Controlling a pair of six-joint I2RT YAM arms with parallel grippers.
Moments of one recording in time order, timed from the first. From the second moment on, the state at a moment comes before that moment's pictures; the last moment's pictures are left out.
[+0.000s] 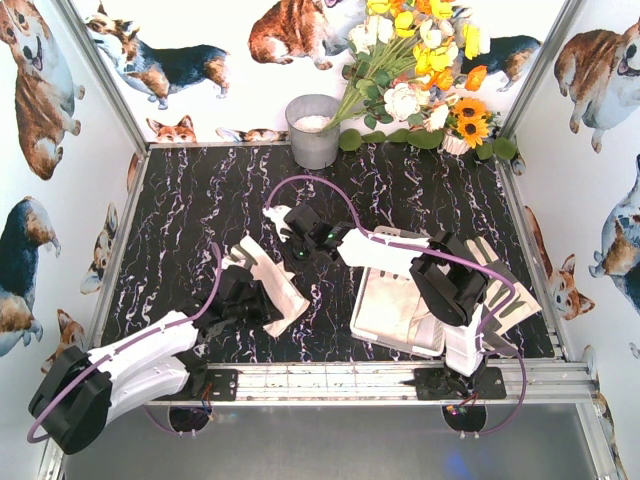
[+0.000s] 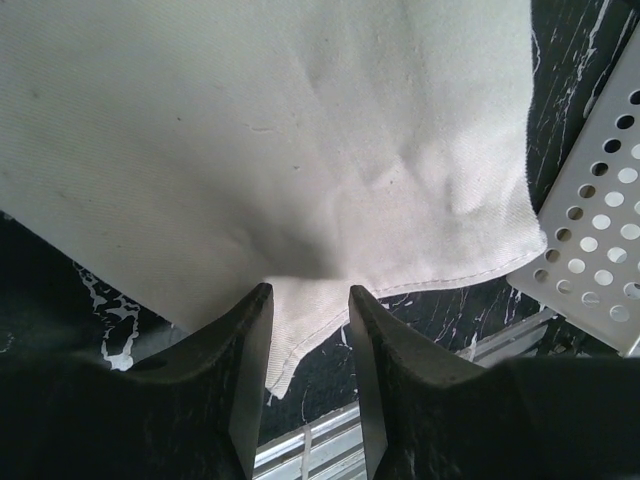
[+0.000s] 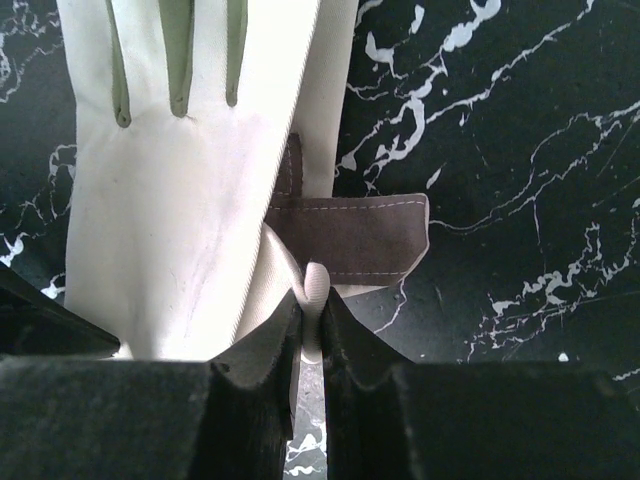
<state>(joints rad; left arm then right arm) -0.63 0.96 0.31 -0.22 0.13 -0.99 0.87 1.93 1.35 -0.25 -0.16 0.11</state>
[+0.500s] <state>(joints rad) -0.63 0.97 0.31 -0.23 0.11 -0.98 0.87 1.96 1.38 -0.18 -0.19 0.05</state>
